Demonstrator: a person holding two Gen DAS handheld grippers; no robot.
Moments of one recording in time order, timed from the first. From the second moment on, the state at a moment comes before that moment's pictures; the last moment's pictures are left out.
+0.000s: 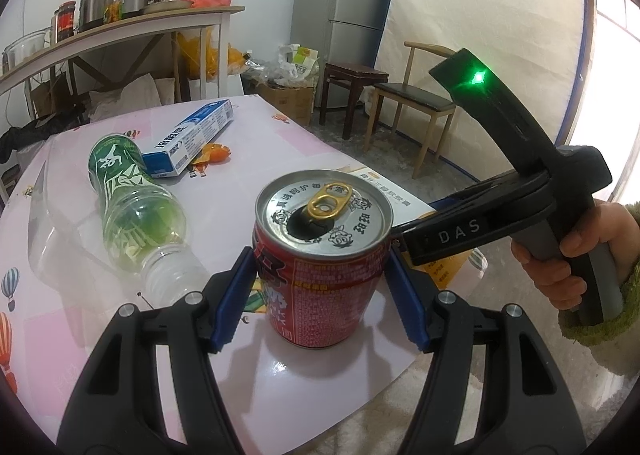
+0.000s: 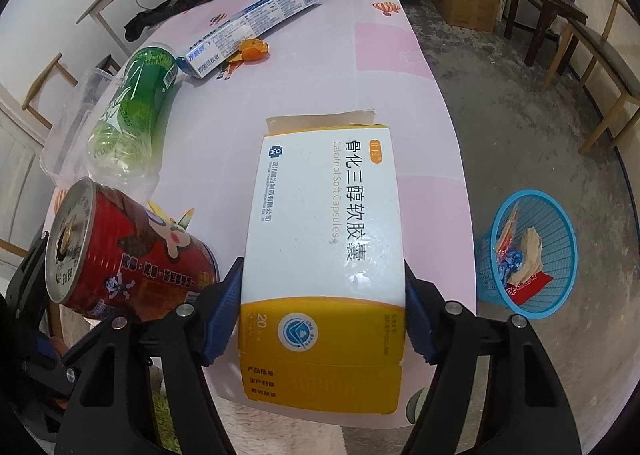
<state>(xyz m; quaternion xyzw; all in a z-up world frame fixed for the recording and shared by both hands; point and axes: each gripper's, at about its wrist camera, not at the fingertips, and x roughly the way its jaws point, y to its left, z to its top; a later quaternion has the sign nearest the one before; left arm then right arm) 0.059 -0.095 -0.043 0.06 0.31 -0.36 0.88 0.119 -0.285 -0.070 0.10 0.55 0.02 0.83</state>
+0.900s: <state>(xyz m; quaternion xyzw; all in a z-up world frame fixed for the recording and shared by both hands) 0.059 -0.090 -0.043 0.04 0.31 -0.36 0.88 0.118 -0.295 -0.064 0.14 0.53 0.02 0.84</state>
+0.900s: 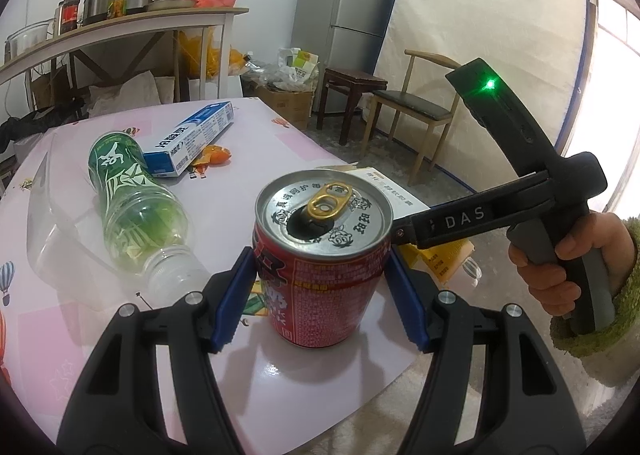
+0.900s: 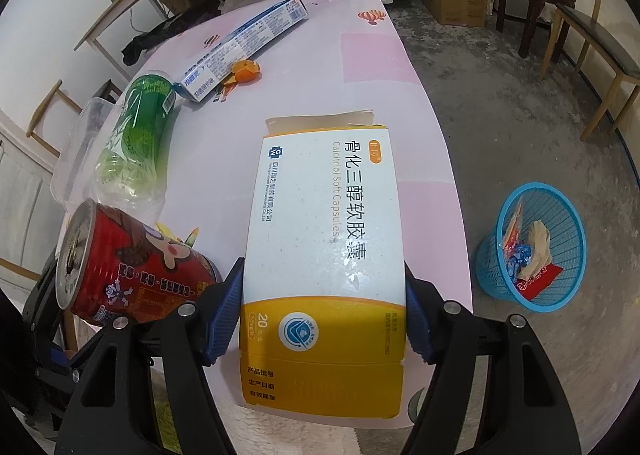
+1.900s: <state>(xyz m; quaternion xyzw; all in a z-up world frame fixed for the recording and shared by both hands) 0.042 -0.107 -0.005 0.04 0.28 -0.39 0.88 0.088 -0.329 -0.012 0.18 0.46 0.01 0.87</state>
